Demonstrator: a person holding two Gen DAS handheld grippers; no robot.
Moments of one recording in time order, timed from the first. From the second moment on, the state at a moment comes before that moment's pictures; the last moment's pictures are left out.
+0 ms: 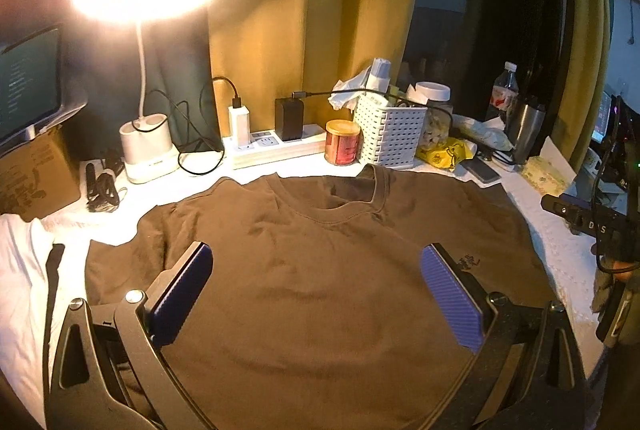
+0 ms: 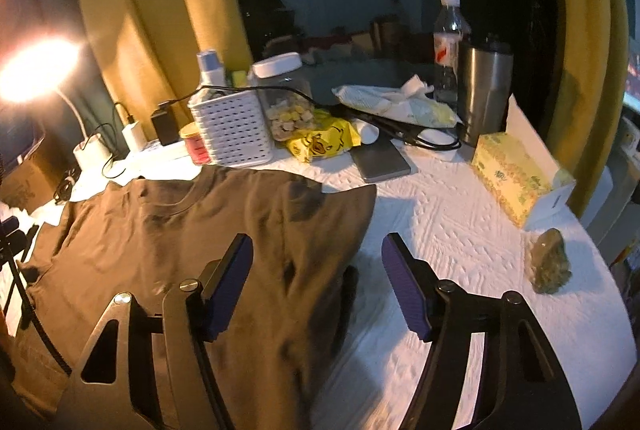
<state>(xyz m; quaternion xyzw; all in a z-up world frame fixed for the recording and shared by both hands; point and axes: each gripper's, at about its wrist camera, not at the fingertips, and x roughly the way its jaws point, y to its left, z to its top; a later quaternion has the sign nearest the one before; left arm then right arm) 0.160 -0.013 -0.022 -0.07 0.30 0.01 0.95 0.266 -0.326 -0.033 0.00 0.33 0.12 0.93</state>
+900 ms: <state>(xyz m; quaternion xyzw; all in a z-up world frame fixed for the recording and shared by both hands) 0.212 -0.012 -0.043 -0.06 0.34 0.01 0.94 0.370 -0.348 -0.095 0.09 0.42 0.18 0.88</state>
